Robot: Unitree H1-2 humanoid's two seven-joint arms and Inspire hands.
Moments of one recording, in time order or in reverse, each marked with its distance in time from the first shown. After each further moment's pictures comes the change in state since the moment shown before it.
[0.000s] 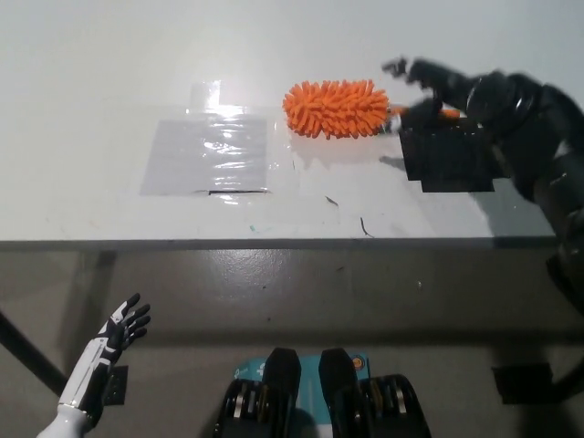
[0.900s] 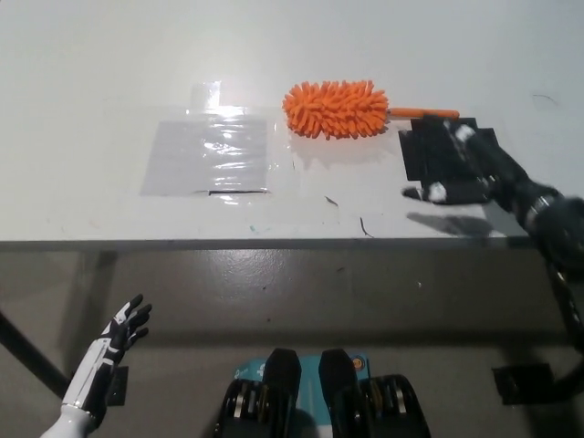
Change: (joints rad) left_arm 0.000 -0.008 -0.004 0.003 0.000 0.005 -0.001; right_arm 0.655 -0.070 -0.225 -0.812 0.182 0.092 0.020
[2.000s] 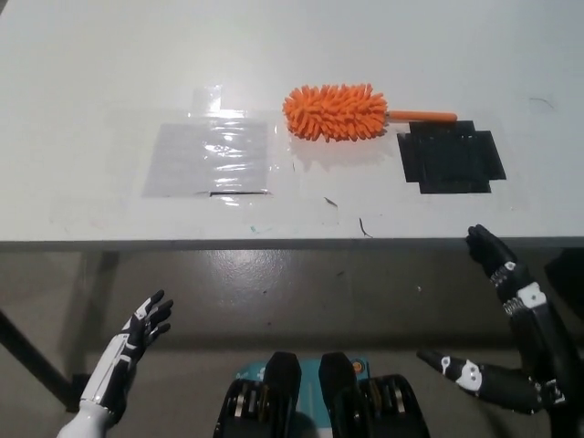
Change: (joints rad) left_arm -0.006 -0.030 -0.019 -0.024 -0.025 0.007 -0.038; right_arm 0.734 0.264 -0.071 -0.929 0.150 -0.185 -0.072
